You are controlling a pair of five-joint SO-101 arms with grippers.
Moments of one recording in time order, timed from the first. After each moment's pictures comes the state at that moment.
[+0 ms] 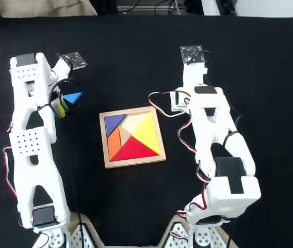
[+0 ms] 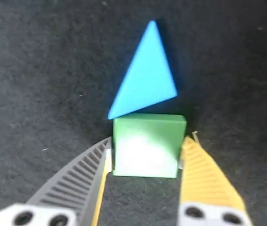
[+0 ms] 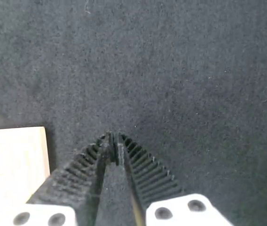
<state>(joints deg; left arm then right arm) -17.2 63.8 -62.5 95.4 -68.0 -1.4 8.2 23.2 42.0 3.7</state>
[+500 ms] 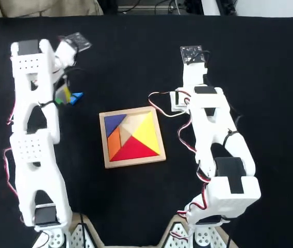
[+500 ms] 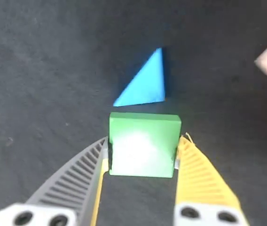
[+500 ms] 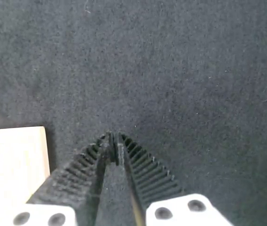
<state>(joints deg) -12.6 49.4 -58.5 100.2 -54.4 -1.4 8.2 23.2 42.0 3.7</state>
